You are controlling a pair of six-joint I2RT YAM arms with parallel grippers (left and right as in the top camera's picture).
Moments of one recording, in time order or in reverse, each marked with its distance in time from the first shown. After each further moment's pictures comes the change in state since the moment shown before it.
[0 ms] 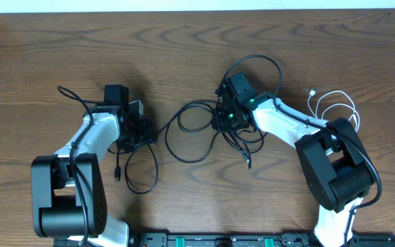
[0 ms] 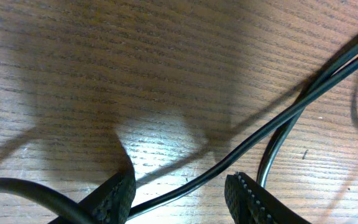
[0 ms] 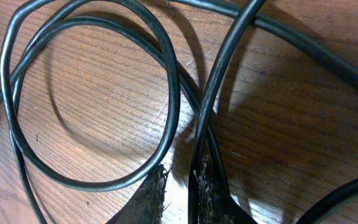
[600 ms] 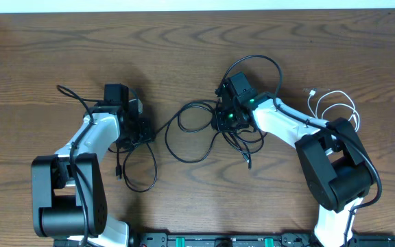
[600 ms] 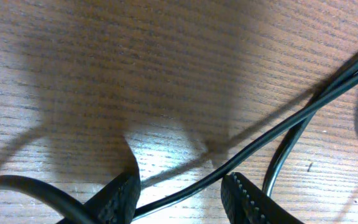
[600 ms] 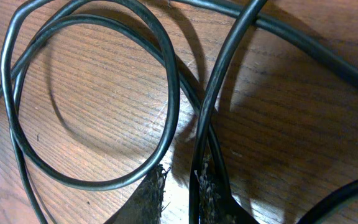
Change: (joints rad) left arm 0.000 0.000 -0.002 0.029 -0.026 0.000; right arm 0.000 0.000 0.000 0.000 -0.001 0.000
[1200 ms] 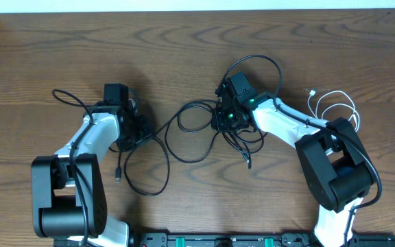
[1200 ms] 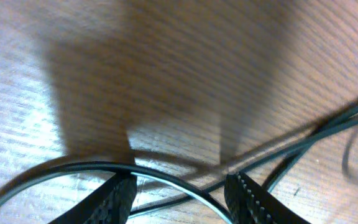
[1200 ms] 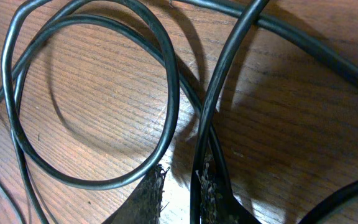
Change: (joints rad) left arm 0.000 -0.002 0.000 0.006 -0.019 -0.243; right arm 0.000 0.000 0.000 0.001 -0.002 0.000
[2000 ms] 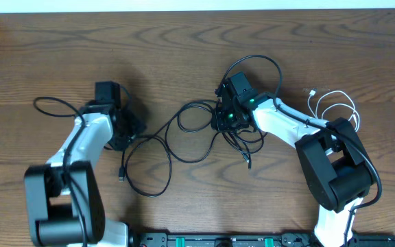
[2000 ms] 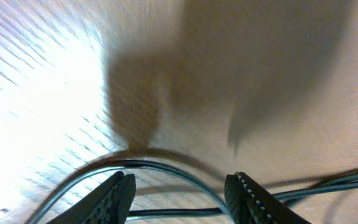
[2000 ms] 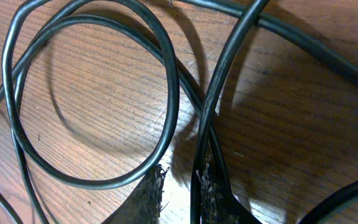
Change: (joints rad) left arm 0.044 -0.048 0.024 -0.038 -0.086 -0.262; right arm 0.000 0.000 0.000 0.000 0.000 0.000
